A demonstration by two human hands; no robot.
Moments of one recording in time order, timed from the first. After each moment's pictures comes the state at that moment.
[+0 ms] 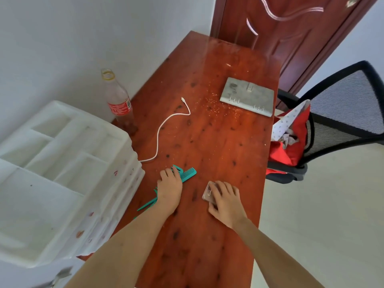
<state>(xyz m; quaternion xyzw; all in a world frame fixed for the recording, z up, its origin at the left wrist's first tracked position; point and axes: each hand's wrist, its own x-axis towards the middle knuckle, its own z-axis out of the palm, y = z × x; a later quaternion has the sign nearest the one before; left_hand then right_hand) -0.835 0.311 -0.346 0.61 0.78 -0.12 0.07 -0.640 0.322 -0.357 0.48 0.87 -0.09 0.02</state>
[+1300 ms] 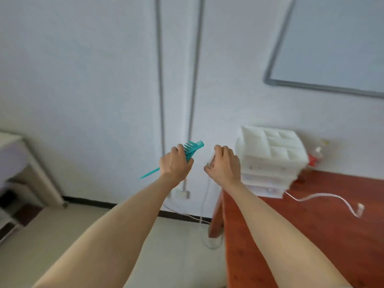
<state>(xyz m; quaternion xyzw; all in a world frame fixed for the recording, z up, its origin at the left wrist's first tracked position) -0.791 -0.069 -0.143 -0.01 0.99 0.10 -0.11 -0.794 0.085 -0.158 -0.07 0.97 -0.08 -0.21</state>
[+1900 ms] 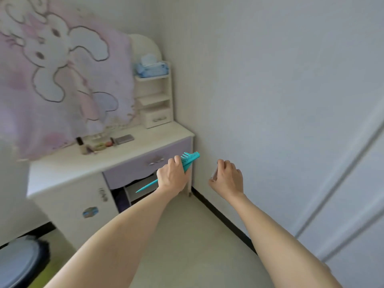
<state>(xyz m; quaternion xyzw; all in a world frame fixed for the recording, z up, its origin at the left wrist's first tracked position) -0.648 -0.512 -0.148 -0.38 0.92 0.02 -0.14 -0.766 -0.388 -0.171 -0.40 0.89 -0.16 -0.11</state>
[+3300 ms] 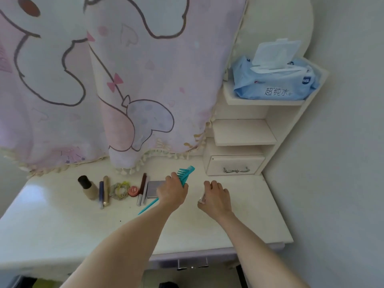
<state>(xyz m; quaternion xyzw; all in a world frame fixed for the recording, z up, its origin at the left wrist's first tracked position) -0.858 -1.114 -0.264 -0.67 0.72 0.16 -0.02 -0.990 -1.058 -0.278 -0.66 0.75 -0.01 0.07</state>
